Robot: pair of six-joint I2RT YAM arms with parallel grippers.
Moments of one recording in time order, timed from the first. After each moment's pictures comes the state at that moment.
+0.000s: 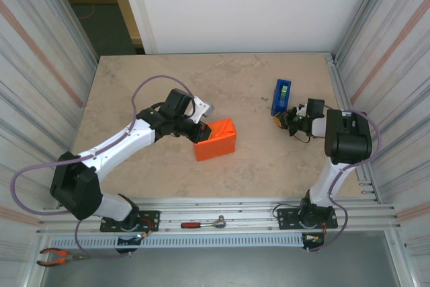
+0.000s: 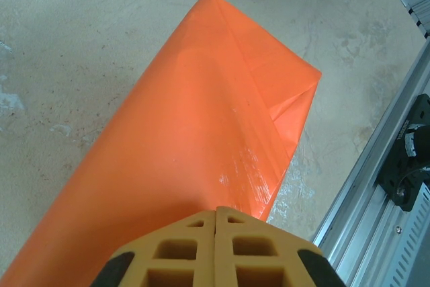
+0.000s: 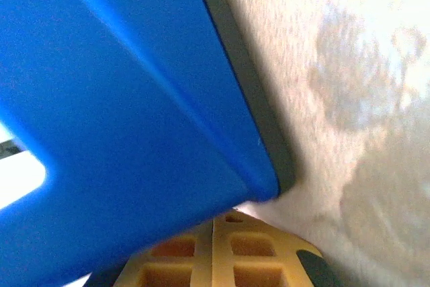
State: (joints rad) left arm -0.64 1.43 1.08 -0.57 0.44 -0.11; right arm -0.12 1.87 0.78 0.25 -0.73 1.03
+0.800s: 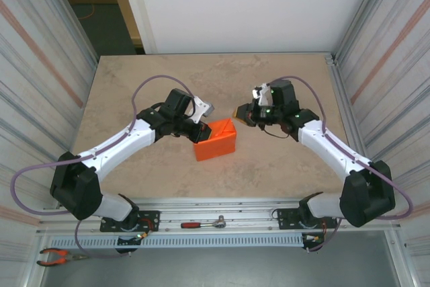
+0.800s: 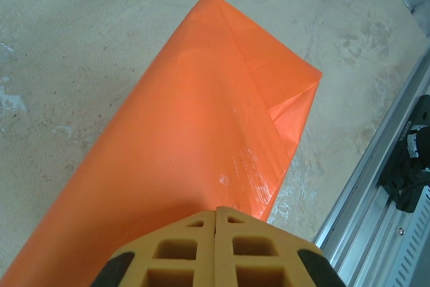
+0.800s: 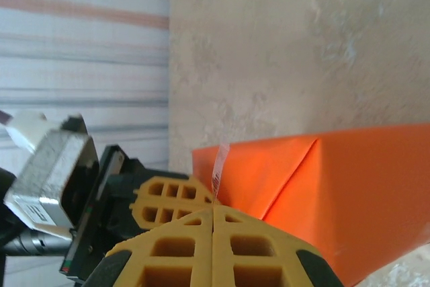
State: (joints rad) left arm -0.64 1.43 1.08 -0.57 0.43 -0.11; right arm 0.44 1.32 0.96 -0.26 -0.67 0.93
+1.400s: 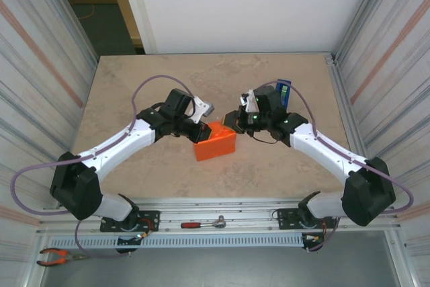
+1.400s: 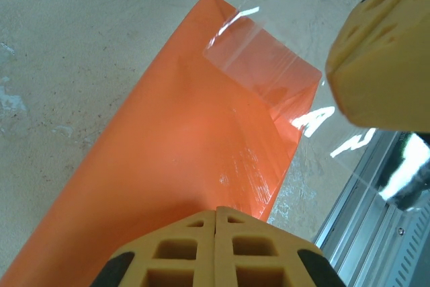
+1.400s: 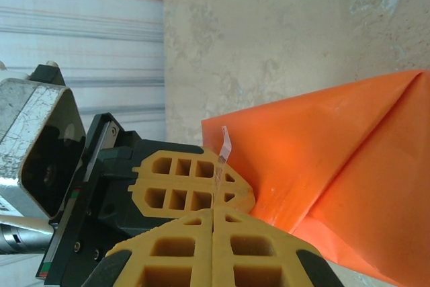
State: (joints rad) left arm -0.64 1.43 1.08 -0.57 0.43 -0.11; right arm 0.59 1.33 0.96 -0.23 -0.57 1.03
